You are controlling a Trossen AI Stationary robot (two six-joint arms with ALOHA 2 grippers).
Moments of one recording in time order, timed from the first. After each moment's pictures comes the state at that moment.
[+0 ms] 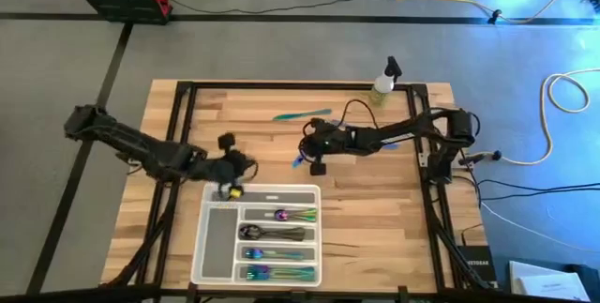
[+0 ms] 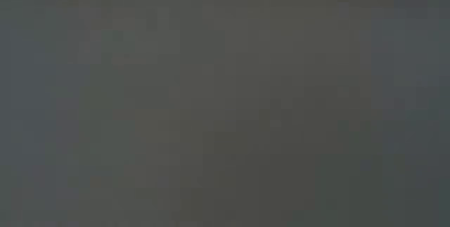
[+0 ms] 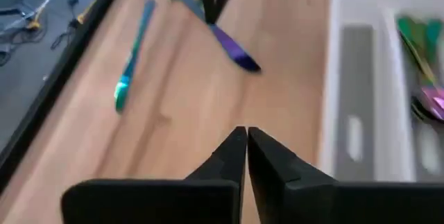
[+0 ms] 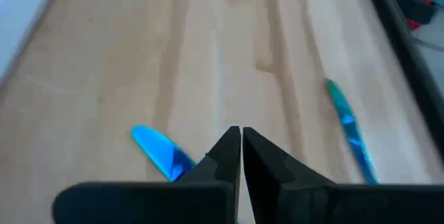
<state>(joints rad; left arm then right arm) -0.27 1.11 0.70 -0.40 -0.59 -0.18 -0.14 1.77 0.91 0.18 0.08 -0.33</state>
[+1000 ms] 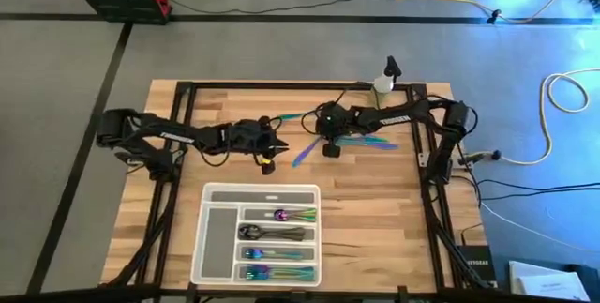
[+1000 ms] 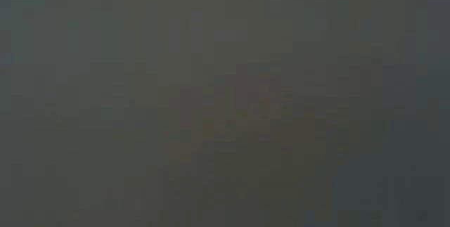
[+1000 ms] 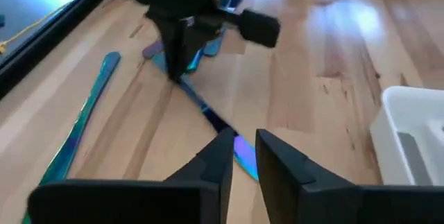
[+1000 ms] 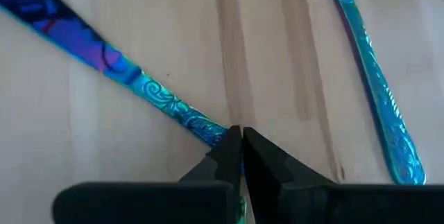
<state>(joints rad) 0.17 1.48 0.64 0.35 -0.04 0.03 -0.39 1.83 0.92 -0.11 0.00 -0.32</state>
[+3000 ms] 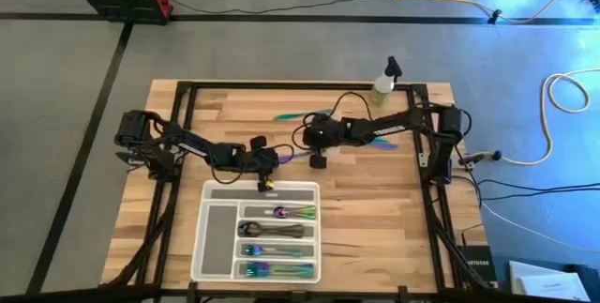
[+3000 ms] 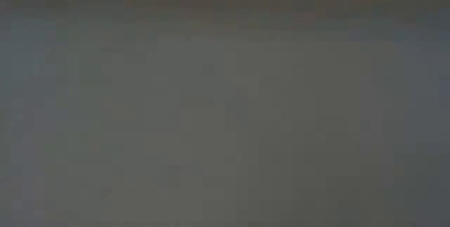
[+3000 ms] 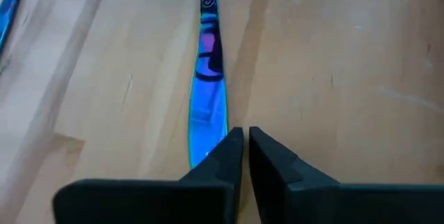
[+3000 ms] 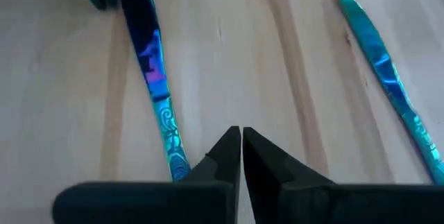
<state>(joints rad) 0.02 1.71 0.65 0.13 -0.30 -0.04 -0.24 1.87 0.96 0.06 -0.01 -0.20</state>
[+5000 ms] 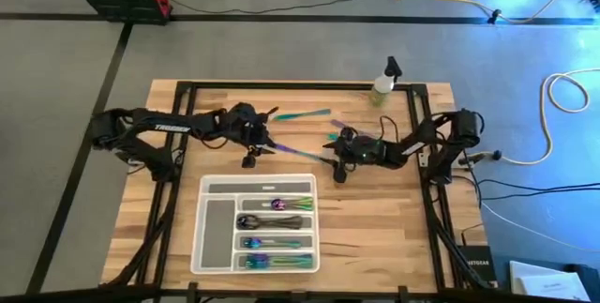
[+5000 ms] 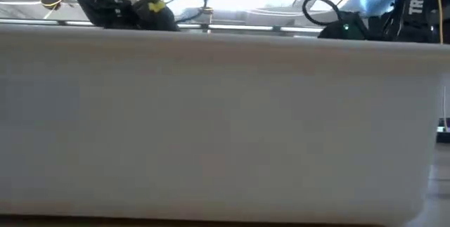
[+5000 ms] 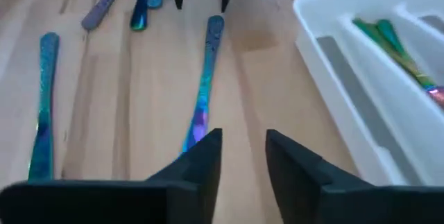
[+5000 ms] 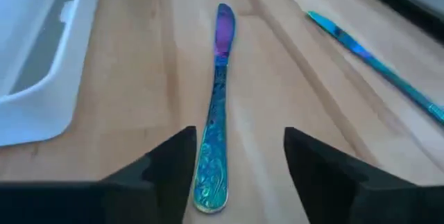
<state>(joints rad) 0.38 1.43 0.64 0.05 0.35 0.45 -0.14 1.74 0.37 0.90 0.10 -0.05</state>
